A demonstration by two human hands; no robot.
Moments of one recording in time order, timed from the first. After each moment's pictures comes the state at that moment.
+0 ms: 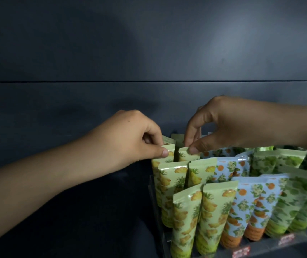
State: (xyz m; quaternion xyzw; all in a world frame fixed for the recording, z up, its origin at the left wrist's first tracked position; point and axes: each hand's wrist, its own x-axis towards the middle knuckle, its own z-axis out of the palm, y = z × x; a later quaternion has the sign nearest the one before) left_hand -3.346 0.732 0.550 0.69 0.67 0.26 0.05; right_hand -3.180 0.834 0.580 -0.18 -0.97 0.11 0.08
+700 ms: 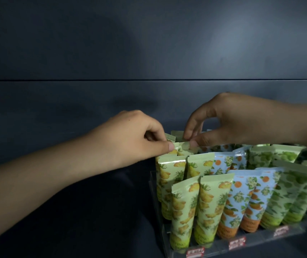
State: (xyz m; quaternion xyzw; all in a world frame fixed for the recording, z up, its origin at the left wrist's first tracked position) left_hand -3.343 0.726 0.548 0.68 0.68 0.26 0.05; right_hand -3.174 0.829 0.582 -0.18 -0.97 0.10 0.10
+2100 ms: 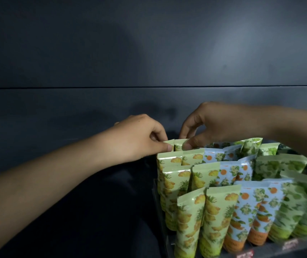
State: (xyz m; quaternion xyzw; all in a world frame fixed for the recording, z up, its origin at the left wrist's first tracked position) left_hand -3.358 0.757 0.546 0.66 0.71 0.23 0.06; right_hand -3.201 0.858 0.578 -0.23 -0.96 0.16 0.04
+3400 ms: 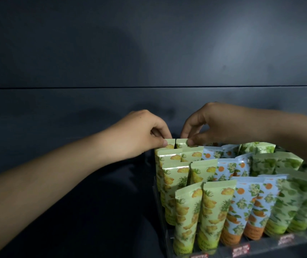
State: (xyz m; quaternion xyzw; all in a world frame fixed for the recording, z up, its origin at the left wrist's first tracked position) left_hand -3.357 0.753 0.546 0.68 0.68 0.26 0.05; right_hand -3.196 0.853 0.572 -0.22 -0.97 0.13 0.07
